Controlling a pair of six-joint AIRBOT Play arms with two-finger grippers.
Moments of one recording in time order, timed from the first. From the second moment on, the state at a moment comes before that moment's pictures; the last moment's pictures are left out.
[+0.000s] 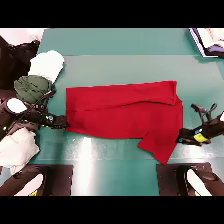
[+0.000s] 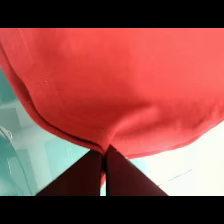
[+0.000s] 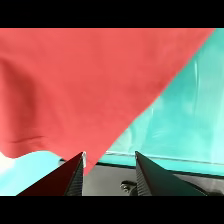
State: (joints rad) left arm -0.01 -0.98 0.68 1.04 -1.19 -1.35; right arm -0.24 -0.81 0.57 -1.33 1.53 1.54
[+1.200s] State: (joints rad) left arm -0.01 -0.98 0.86 1.04 -1.26 -1.33; right arm -0.24 -0.79 0.73 -1.33 1.36 1.57
